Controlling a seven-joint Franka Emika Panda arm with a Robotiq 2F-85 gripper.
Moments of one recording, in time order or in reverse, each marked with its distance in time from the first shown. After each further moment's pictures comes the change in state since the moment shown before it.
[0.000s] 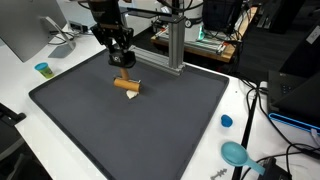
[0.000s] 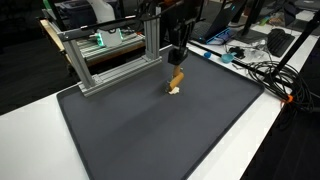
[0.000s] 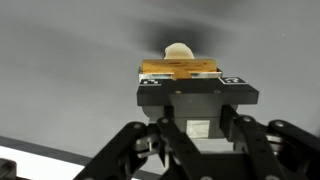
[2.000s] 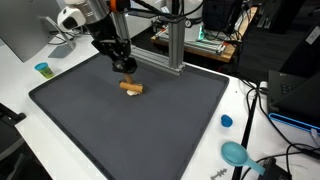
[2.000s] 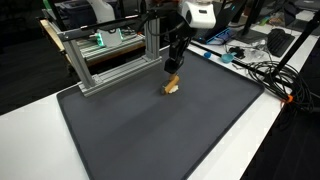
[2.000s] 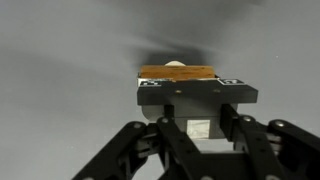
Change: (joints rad) arm -0.026 0.177 0.000 0.206 0.044 -0.228 -0.041
